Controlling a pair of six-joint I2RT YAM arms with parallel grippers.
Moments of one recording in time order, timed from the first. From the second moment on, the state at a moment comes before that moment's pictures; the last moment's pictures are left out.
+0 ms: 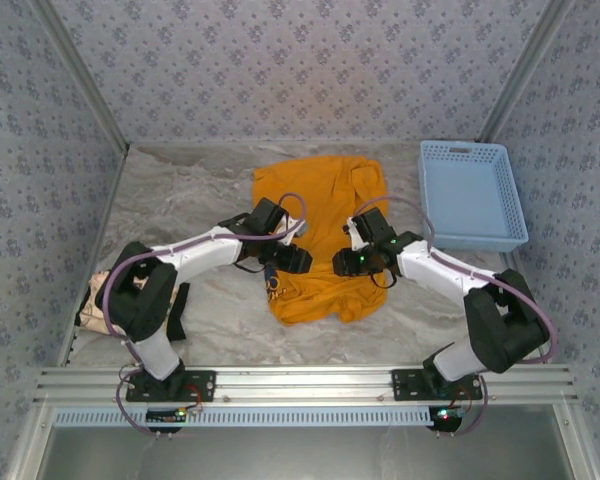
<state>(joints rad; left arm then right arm) -0.67 1.71 1.08 -0.40 0.48 -0.34 0.53 1.46 0.86 -0.44 -0.23 0.36</state>
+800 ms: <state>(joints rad) -0.63 1.72 1.05 -0.34 0.49 -0.40 0.60 1.34 0.78 -0.43 -0.17 0.43</state>
